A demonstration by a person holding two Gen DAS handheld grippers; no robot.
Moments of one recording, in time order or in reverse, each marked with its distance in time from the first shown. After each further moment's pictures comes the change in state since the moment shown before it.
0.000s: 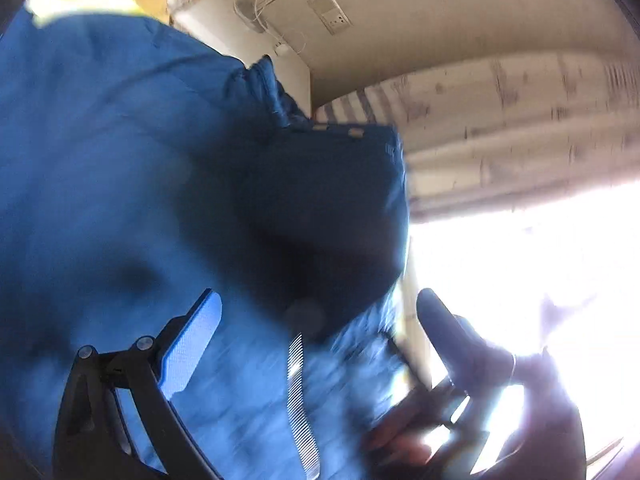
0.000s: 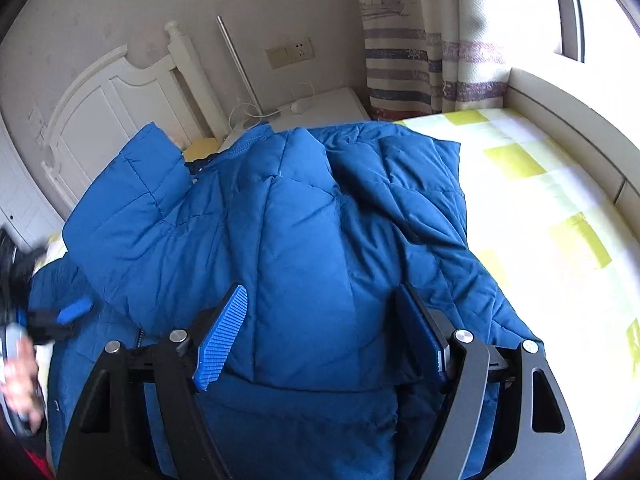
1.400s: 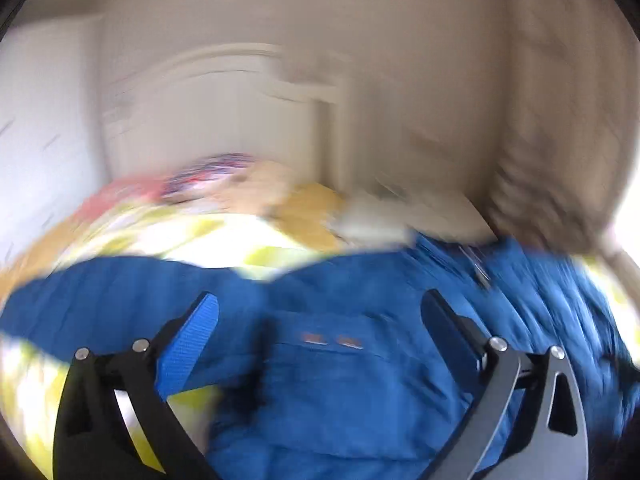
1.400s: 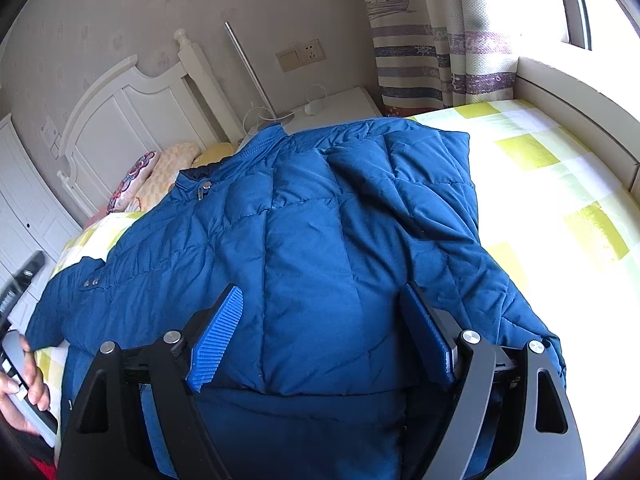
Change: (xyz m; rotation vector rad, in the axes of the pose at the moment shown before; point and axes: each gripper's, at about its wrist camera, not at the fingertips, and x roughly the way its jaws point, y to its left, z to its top) left arm -0.024 -0.111 -0.064 0.690 -0.545 0.940; right arm 0.018 0.009 0.001 0.041 -0.005 0.080
